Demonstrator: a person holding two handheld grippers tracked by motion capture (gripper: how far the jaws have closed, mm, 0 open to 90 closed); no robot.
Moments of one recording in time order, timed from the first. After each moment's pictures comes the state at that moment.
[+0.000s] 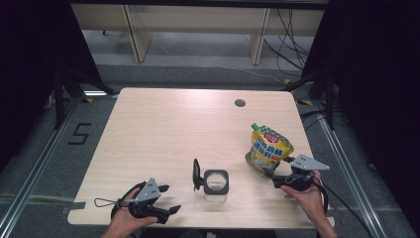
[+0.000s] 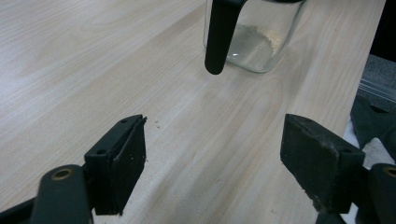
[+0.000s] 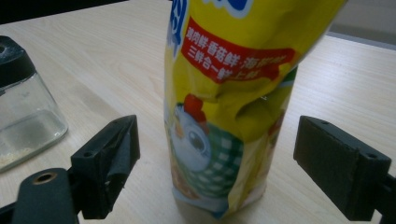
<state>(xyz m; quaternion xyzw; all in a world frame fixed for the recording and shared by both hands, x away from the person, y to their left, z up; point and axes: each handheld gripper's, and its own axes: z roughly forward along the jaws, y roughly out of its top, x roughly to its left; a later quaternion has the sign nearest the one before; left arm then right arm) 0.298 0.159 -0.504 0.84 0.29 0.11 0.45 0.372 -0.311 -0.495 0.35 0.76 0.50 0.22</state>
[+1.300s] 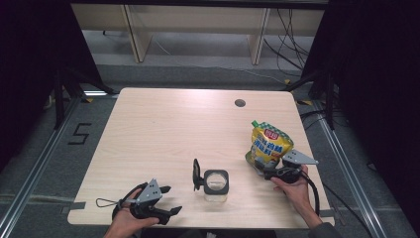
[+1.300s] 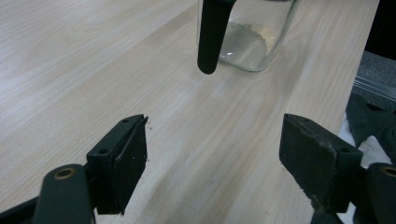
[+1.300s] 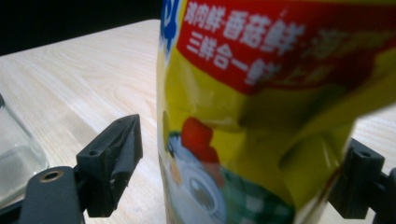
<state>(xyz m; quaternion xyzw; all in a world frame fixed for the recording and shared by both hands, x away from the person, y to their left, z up) 0.297 0.156 -0.505 0.84 0.28 0.10 0.45 0.402 -0.293 -0.515 0.35 0.73 0.55 0.22</state>
